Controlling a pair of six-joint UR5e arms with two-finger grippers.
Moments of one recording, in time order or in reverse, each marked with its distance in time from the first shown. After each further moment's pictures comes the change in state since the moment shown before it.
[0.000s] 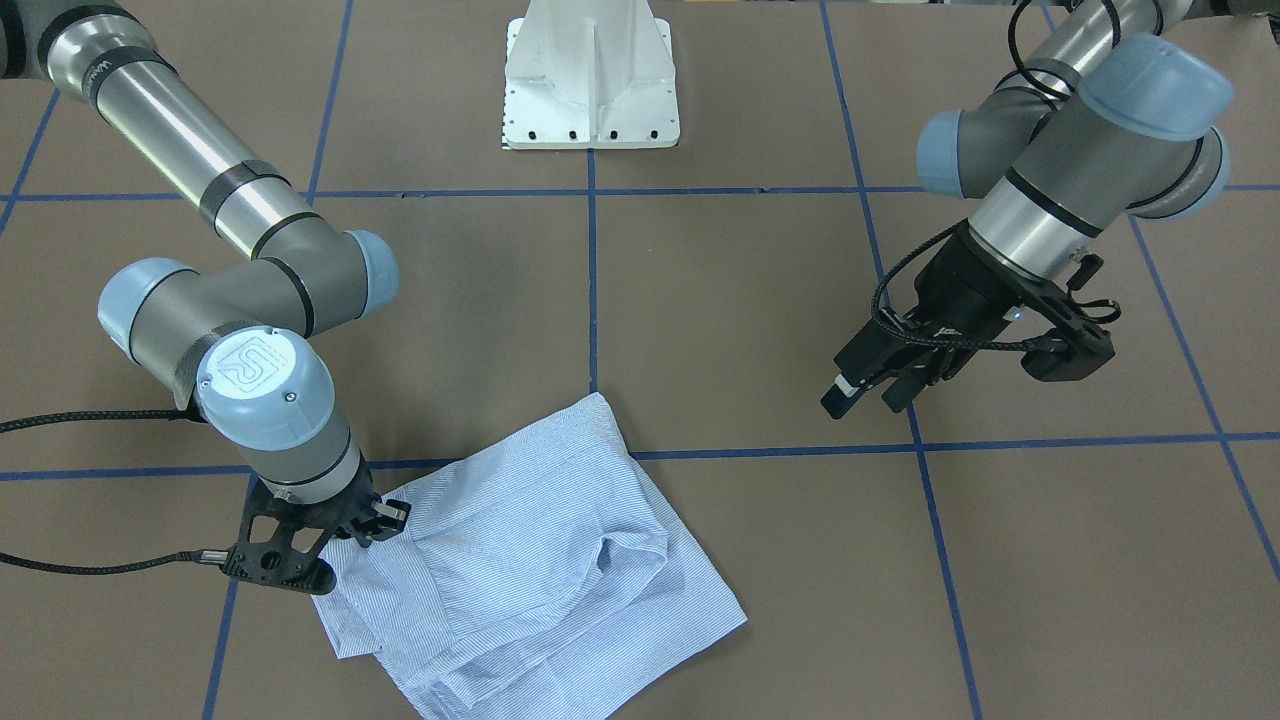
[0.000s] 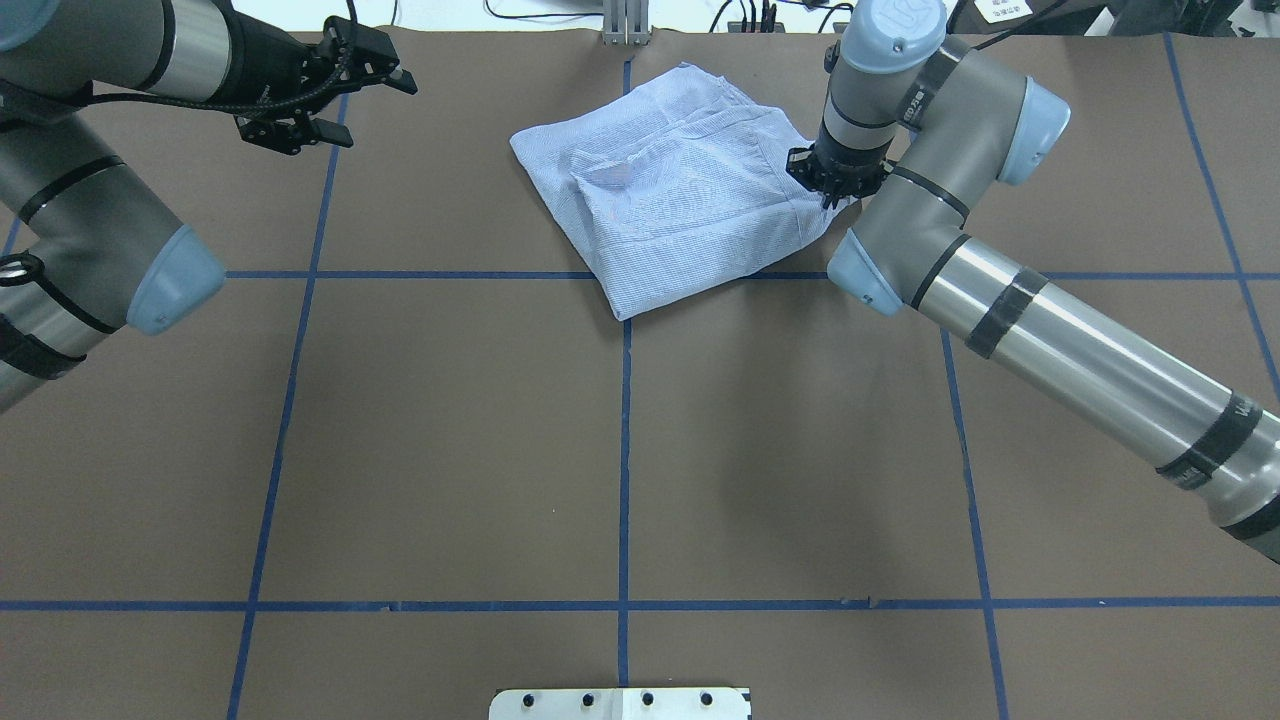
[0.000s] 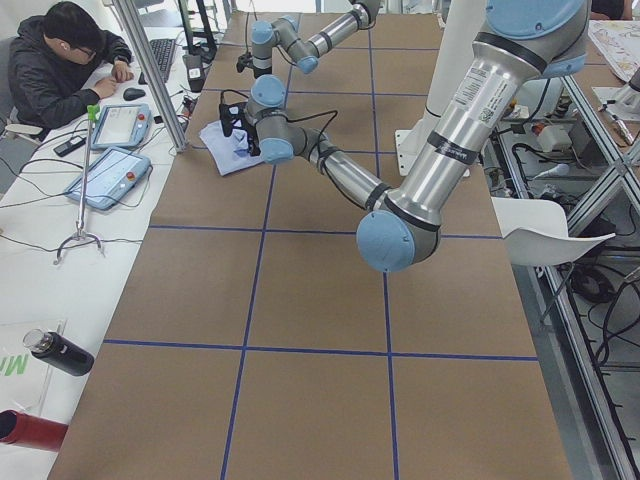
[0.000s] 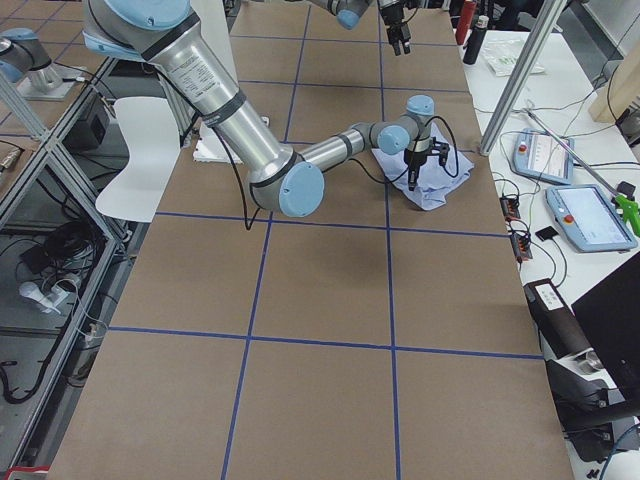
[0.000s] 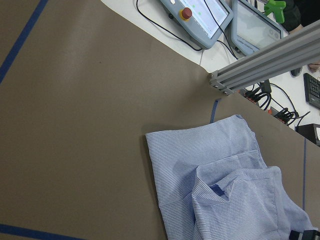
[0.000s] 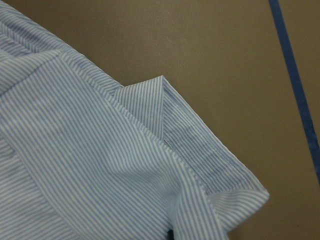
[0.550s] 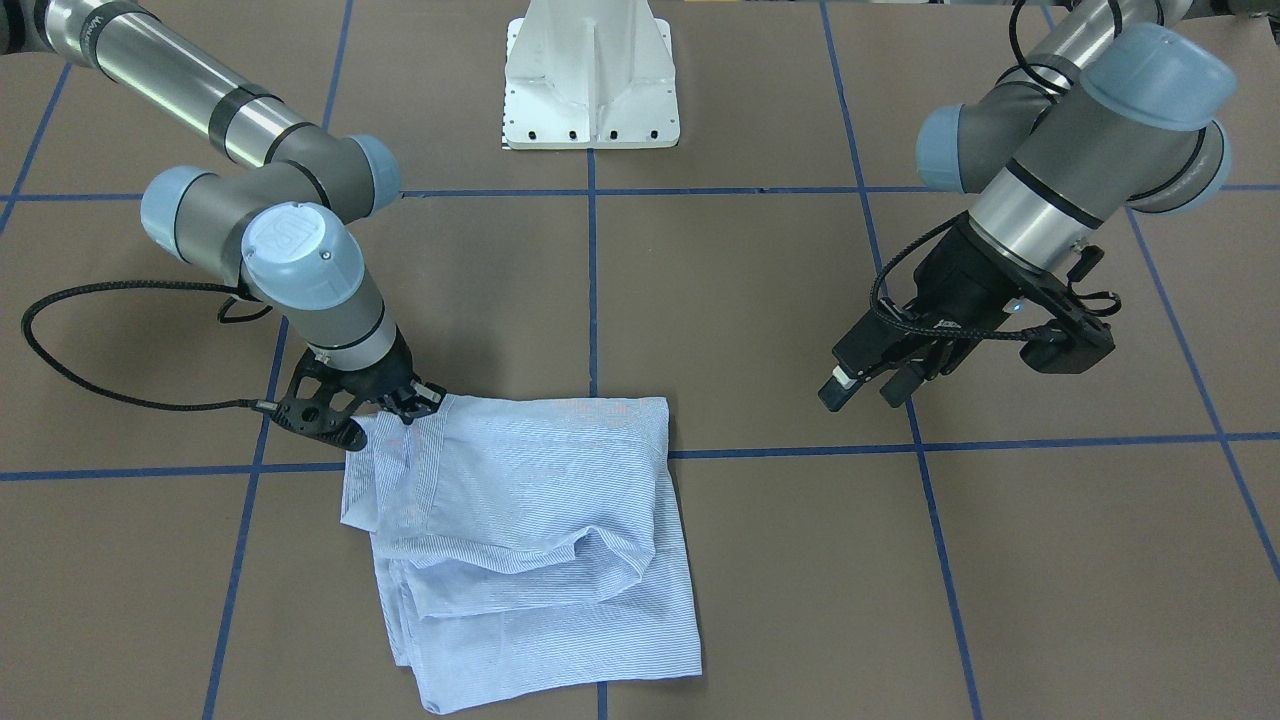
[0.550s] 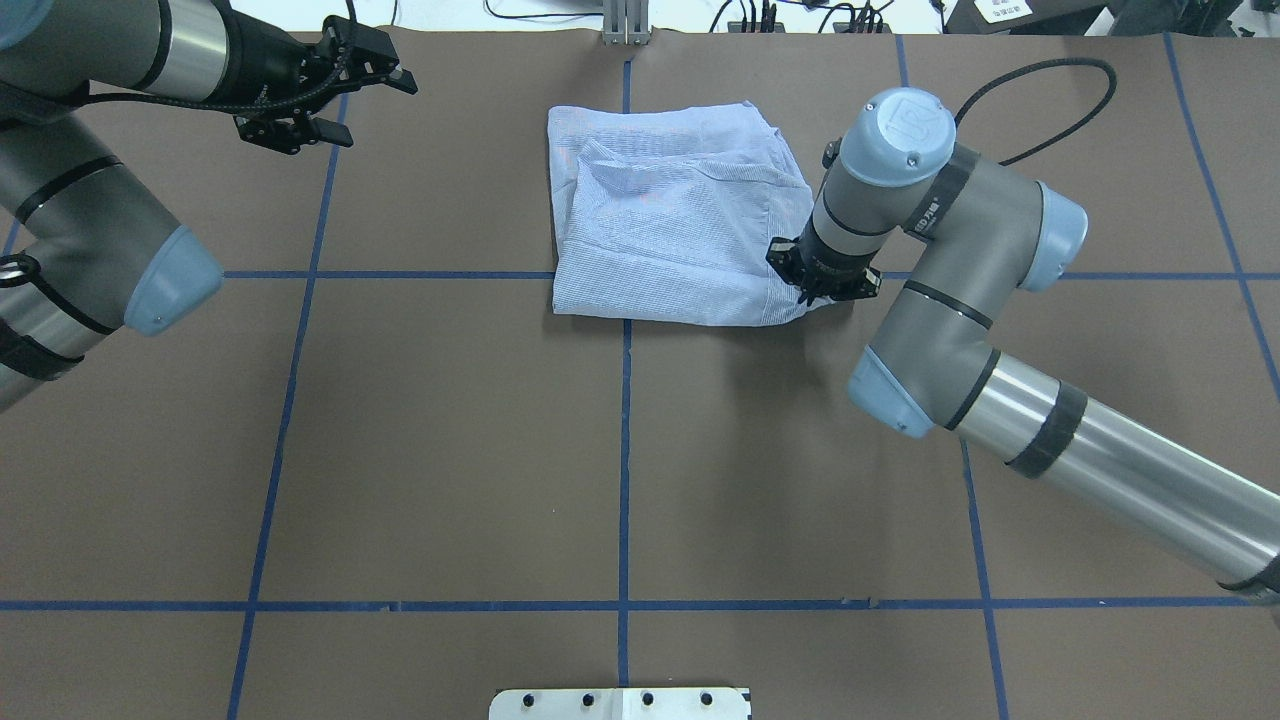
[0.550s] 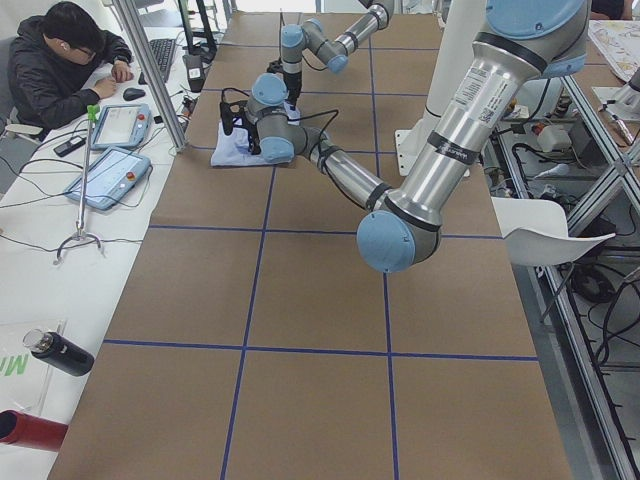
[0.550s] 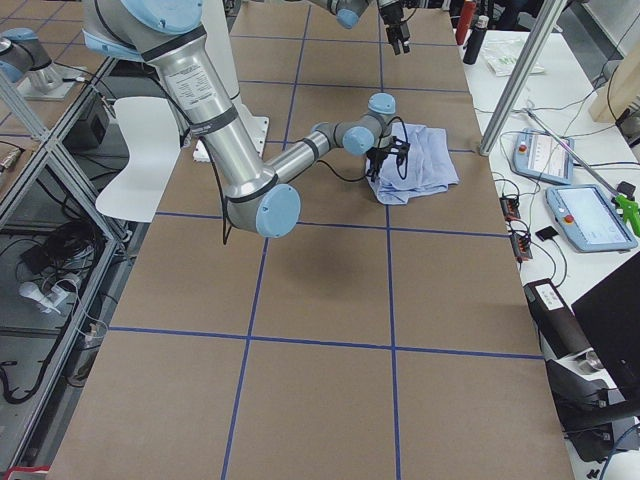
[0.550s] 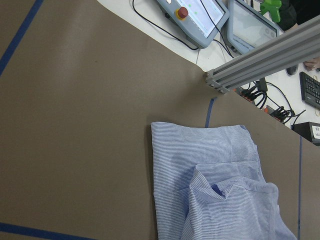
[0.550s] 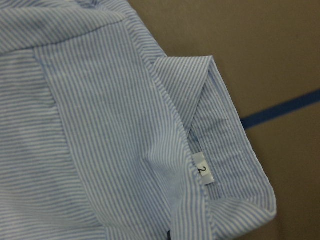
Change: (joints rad) left arm -0.001 0.003 -0.009 0.000 -0.003 0.006; right arm -0.134 -0.191 0.343 -0.078 0.047 0.291
